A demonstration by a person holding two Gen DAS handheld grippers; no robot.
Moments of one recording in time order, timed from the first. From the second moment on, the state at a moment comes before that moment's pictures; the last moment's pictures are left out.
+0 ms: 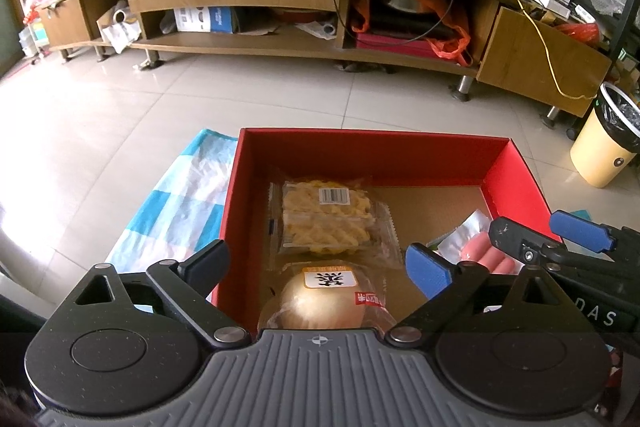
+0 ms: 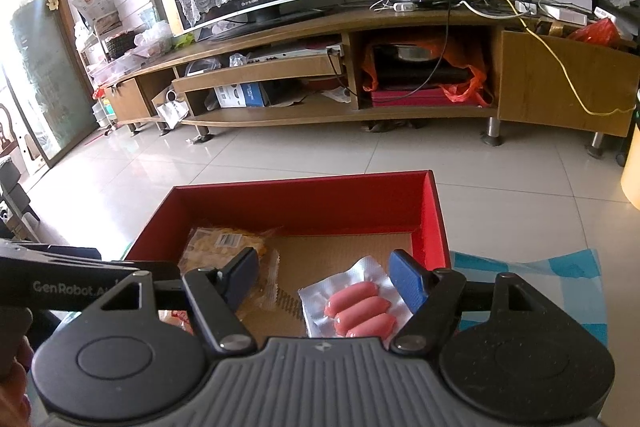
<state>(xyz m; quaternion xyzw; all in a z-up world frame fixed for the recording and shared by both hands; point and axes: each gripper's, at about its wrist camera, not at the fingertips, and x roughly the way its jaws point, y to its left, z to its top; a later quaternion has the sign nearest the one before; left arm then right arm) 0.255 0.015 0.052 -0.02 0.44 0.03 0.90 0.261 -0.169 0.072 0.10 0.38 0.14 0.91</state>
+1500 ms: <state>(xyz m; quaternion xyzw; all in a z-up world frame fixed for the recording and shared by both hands) 0.149 0.061 0.057 -0.04 0.45 0.06 0.89 0.161 -0.131 0.078 0.05 0.39 0.23 0.89</state>
